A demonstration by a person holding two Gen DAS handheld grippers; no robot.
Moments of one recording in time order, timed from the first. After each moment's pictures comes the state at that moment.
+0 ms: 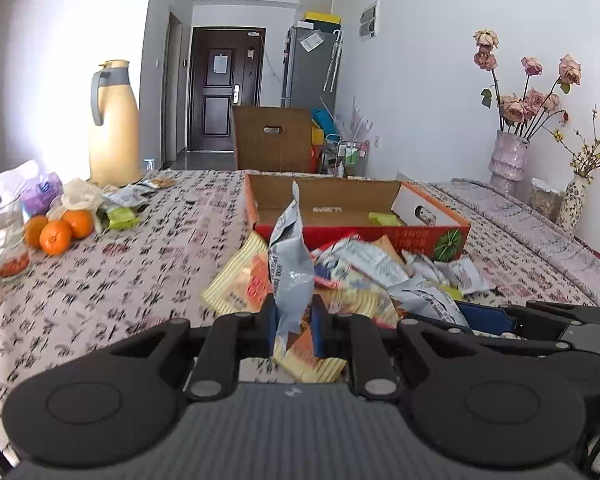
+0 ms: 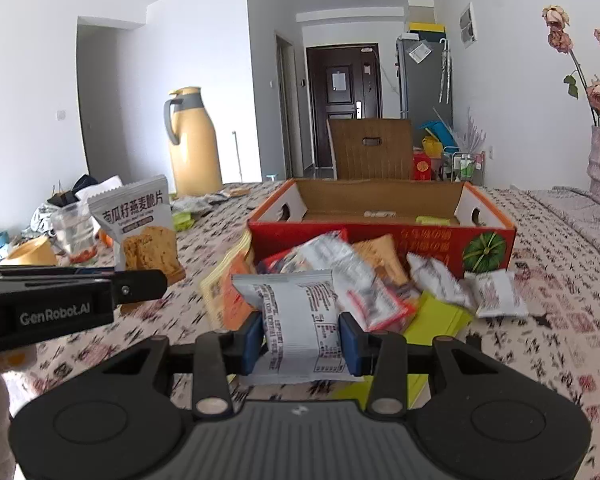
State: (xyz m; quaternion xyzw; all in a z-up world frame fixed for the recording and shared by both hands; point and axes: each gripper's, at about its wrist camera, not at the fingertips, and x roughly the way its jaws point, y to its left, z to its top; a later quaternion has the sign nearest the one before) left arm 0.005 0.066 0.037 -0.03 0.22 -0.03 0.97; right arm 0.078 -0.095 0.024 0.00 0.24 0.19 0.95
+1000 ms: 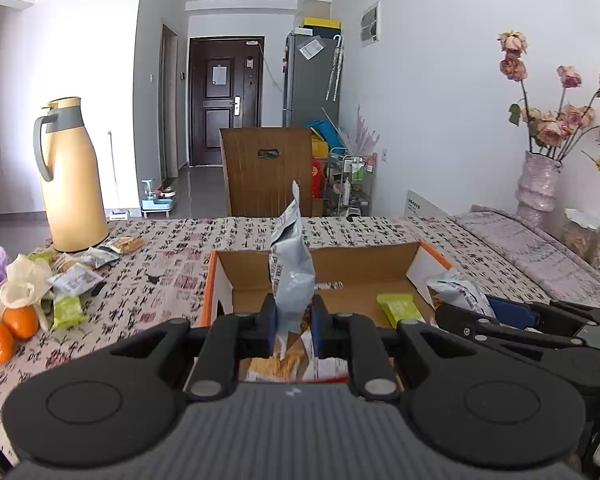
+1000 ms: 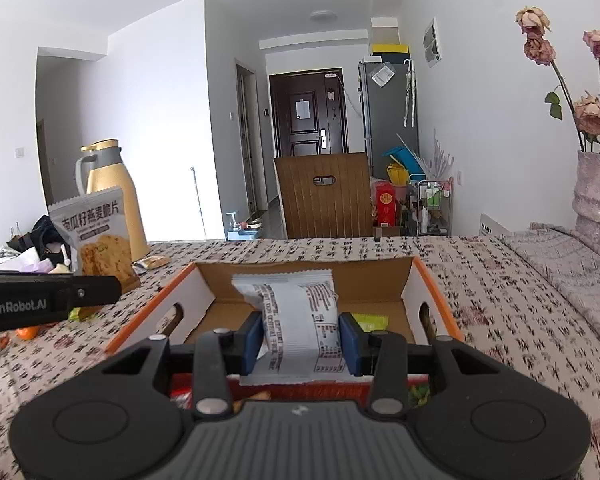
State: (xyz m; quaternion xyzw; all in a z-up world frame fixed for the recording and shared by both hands) left arm 0.178 0.024 0.083 -0.01 0.22 -0.01 0.98; right arm 0.252 -0.153 0.059 0.02 0.20 0.14 0.97
